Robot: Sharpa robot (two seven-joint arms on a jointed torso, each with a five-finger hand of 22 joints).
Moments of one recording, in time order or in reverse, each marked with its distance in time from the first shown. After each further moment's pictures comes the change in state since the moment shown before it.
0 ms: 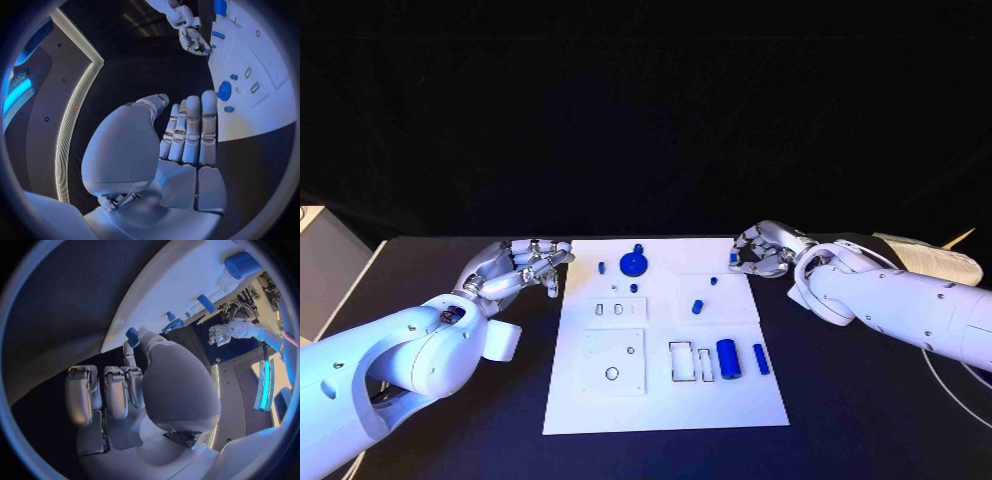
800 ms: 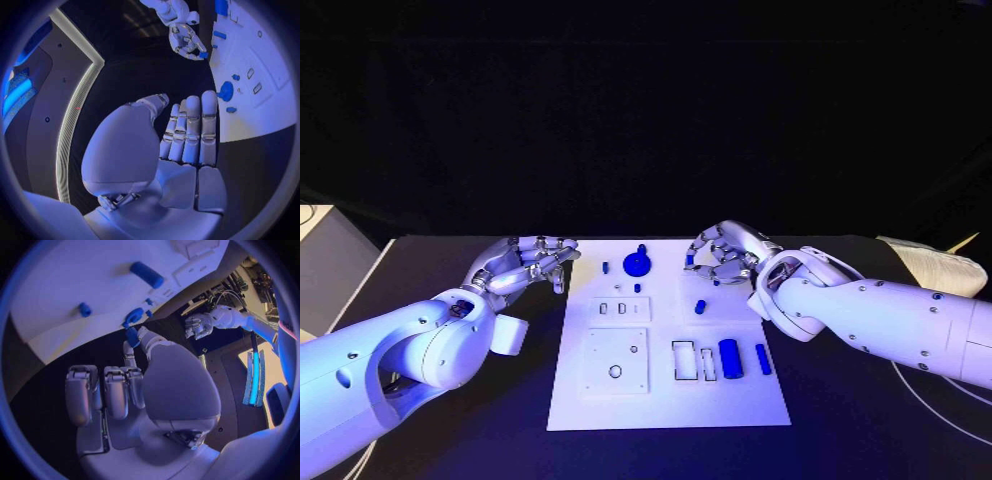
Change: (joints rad) left arm 0.000 0.006 0.000 -0.013 0.000 0.000 -0.003; left_hand 0.000 0.000 0.000 0.000 0.000 0.000 0.000 0.000 0.001 0.000 0.000 0.000 0.000 0.000 0.000 0.000 -0.001 0.000 -0.004 0.004 0.004 0.000; right arm 0.015 0.025 0.001 0.288 0.003 -0.106 -0.108; right_hand -0.005 0.003 -0.001 0.001 0.015 -0.003 -0.008 0.007 0.002 0.003 -0.004 0.005 0.000 0.000 0.000 0.000 0.000 0.000 0.000 0.000 0.000 0.000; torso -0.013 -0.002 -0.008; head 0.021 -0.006
